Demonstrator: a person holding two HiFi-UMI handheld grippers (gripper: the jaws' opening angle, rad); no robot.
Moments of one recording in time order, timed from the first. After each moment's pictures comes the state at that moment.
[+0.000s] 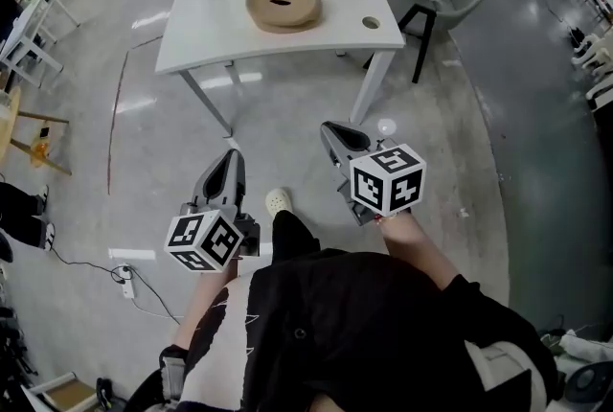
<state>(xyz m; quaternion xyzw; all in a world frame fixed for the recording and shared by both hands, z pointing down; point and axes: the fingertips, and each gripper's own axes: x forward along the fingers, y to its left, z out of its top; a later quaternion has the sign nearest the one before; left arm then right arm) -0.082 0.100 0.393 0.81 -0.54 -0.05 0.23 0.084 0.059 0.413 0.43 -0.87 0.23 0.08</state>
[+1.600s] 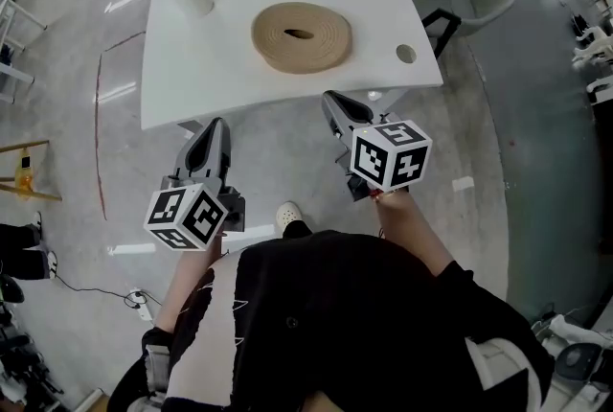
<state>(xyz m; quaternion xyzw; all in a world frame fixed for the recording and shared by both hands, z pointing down) -0.146 -0.176 0.402 0.83 -0.51 -0.03 0.24 0.043 -0.203 0.434 0.49 -0.83 0.27 0.07</state>
